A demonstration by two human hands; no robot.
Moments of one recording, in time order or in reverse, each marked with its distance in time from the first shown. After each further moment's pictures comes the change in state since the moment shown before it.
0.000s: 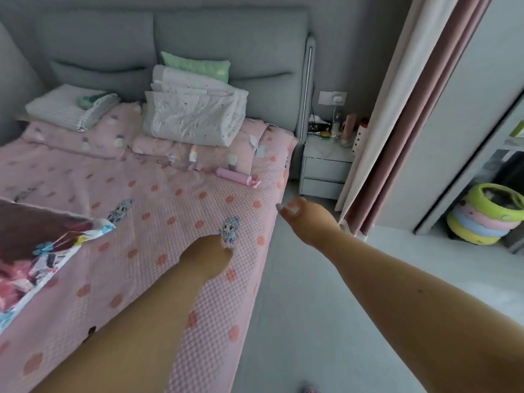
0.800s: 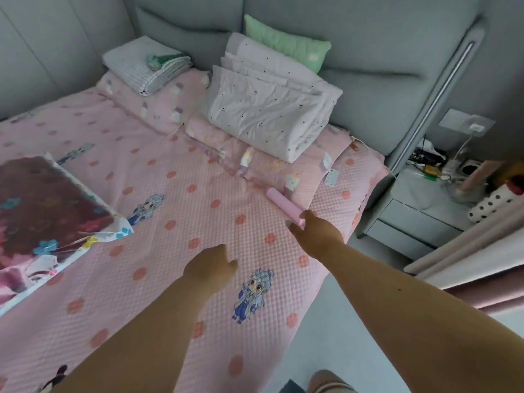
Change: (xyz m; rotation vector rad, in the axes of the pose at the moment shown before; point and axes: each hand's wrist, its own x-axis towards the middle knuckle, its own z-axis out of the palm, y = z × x) left_hand 0.260 -0.060 -0.050 -0.164 0.010 -0.364; right_hand 0.360 -0.059 0.080 -0.233 -0.296 -0.178
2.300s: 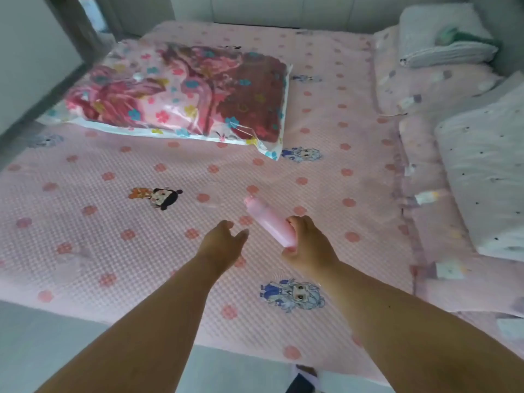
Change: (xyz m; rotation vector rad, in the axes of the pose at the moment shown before) left_hand -0.043 -0.023 0.068 -0.980 0.534 -0.971; right_hand 0.077 -0.096 0.107 -0.177 -0.426 -1.232
